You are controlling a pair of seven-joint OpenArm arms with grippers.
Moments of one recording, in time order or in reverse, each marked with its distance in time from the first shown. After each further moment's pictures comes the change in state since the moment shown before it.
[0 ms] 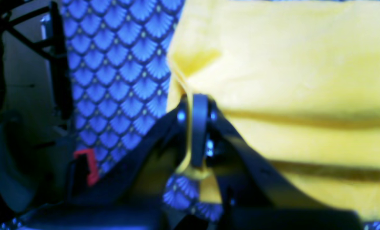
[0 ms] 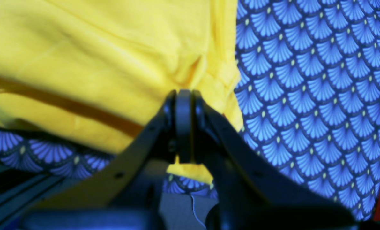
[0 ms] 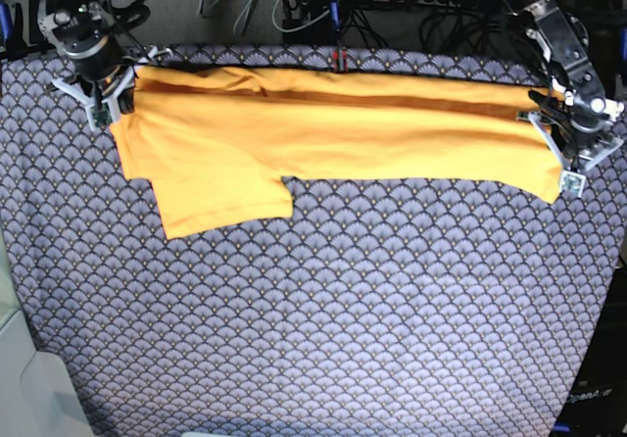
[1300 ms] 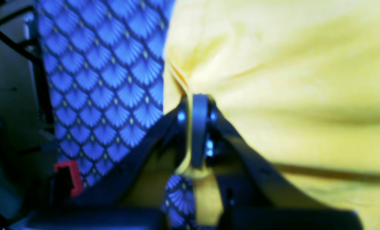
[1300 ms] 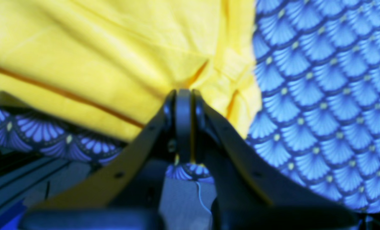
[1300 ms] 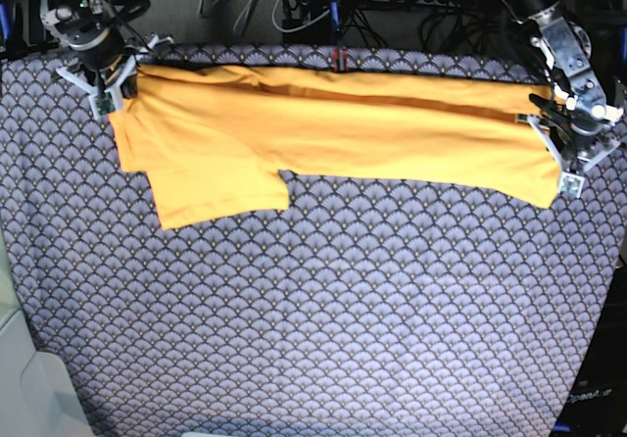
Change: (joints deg) left arm -1.3 -1.7 -0.2 -5.7 -0.2 0.2 -1.4; right arm -1.2 1.3 -0.1 -4.2 0.4 0.2 0.4
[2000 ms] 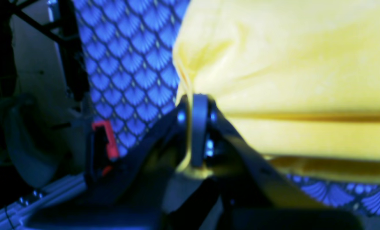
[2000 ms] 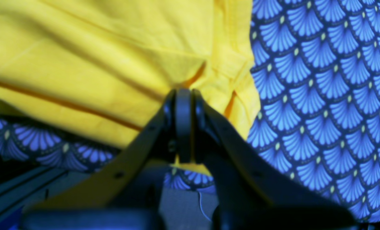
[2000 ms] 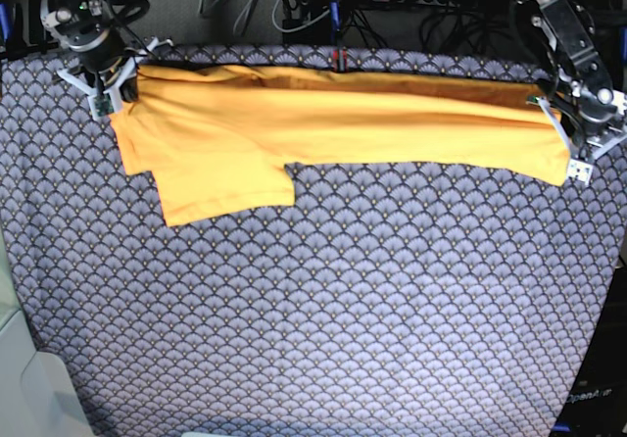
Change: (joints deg) left arm 4.4 0.3 0.3 10.6 -0.9 -0.4 10.7; right arm 0.5 0.5 0.0 -1.5 0.0 0.0 3.3
